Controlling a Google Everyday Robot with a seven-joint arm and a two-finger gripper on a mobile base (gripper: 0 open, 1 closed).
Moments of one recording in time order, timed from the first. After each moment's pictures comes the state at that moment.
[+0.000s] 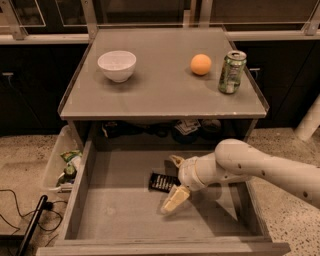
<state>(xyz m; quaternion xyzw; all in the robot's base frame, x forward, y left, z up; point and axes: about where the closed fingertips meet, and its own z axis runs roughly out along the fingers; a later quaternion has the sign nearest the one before) 0.510 -0.045 0.595 -0.58 0.71 0.23 0.33</state>
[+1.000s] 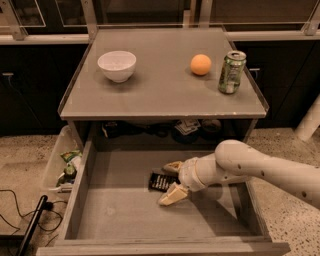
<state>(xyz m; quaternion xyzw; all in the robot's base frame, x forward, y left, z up) 0.511 -0.046 0.586 -0.58 0.71 0.23 0.32</state>
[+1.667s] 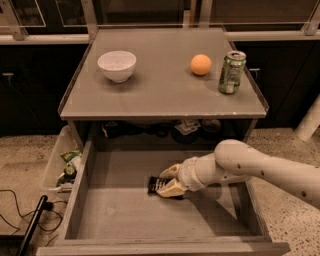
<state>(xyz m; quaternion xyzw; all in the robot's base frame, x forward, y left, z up) 0.511 -0.046 0.586 -0.58 0.71 0.23 0.32</state>
